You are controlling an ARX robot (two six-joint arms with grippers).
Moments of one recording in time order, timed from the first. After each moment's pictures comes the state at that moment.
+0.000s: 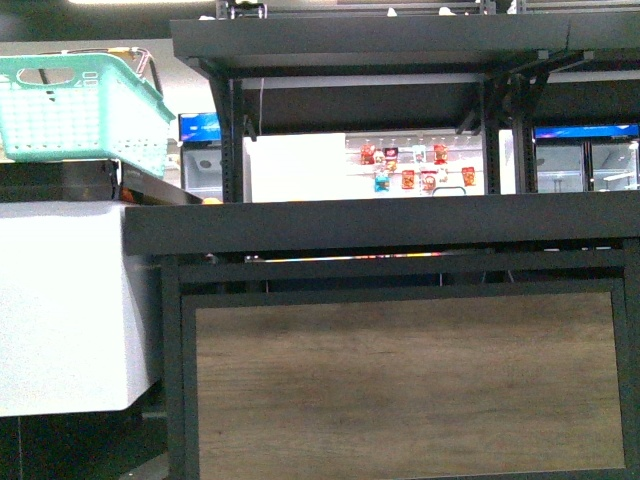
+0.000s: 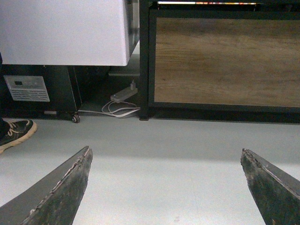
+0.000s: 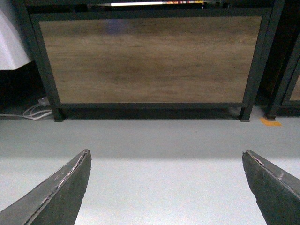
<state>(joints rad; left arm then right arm) 0.00 0.00 0.01 -0.01 0.00 0.00 0.00 0.00 0.02 0.00 0.00 0.00</state>
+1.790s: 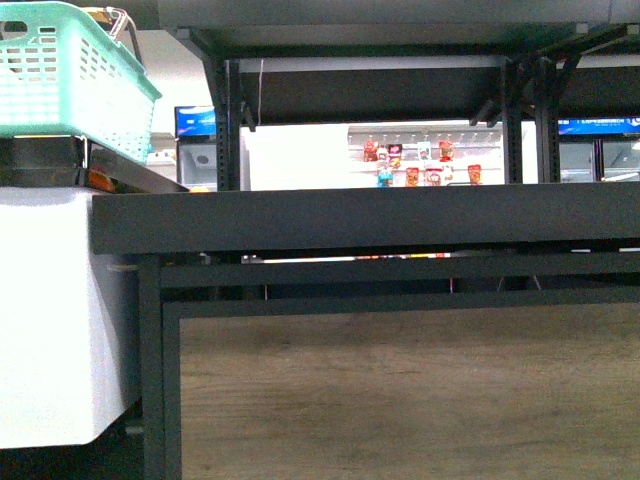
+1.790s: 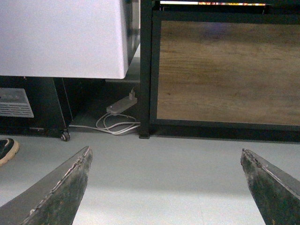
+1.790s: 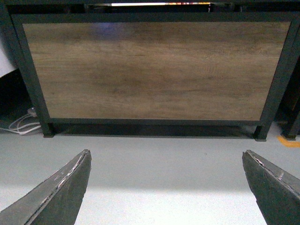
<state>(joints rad) 0.00 0.00 0.01 -0.01 0.00 0.00 0.00 0.00 0.02 0.00 0.00 0.00</state>
